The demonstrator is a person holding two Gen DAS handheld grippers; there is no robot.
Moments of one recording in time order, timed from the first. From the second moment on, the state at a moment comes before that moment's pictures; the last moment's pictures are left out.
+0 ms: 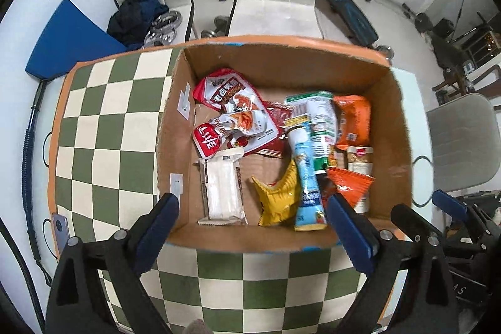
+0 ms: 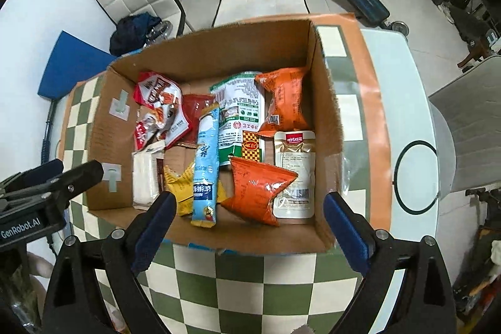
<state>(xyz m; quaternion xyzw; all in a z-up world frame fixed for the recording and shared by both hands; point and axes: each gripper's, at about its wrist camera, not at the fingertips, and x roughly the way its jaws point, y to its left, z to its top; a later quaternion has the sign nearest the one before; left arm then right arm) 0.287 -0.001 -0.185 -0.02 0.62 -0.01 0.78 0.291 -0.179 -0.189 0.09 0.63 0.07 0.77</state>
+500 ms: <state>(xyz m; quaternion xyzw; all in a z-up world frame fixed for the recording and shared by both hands) 0.193 -0.006 -0.084 -0.03 0.53 -0.03 0.84 0.192 -0.189 -0.074 0.09 0.55 0.08 0.83</state>
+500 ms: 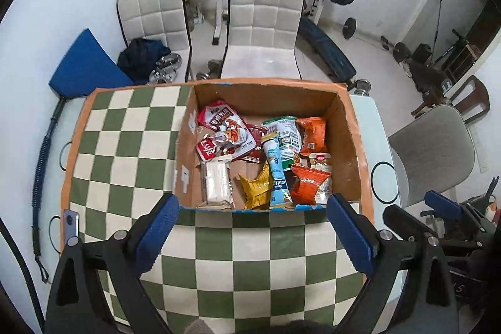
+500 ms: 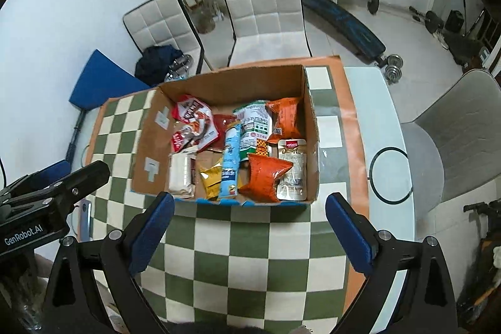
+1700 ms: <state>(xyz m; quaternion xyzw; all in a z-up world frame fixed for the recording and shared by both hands) 0.130 0.005 -0.026 -0.02 0.46 0.01 0.89 0.112 -0.201 0.025 0.06 0.45 0.03 0.89</state>
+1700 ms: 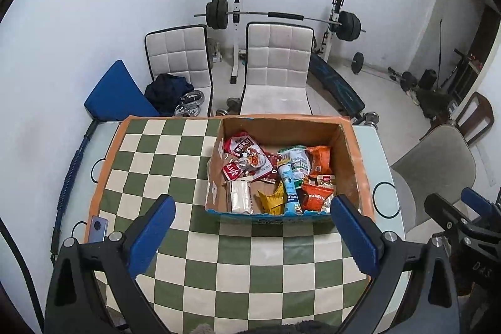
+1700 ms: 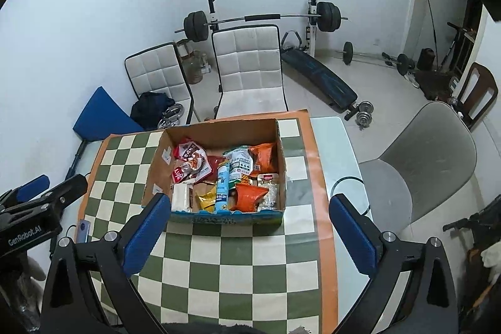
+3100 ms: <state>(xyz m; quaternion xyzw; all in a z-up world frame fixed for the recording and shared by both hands) 0.159 -0.001 -0.041 0.00 0.48 0.02 0.88 0.152 -0.208 -0.001 0.06 0.47 0.02 0.88</state>
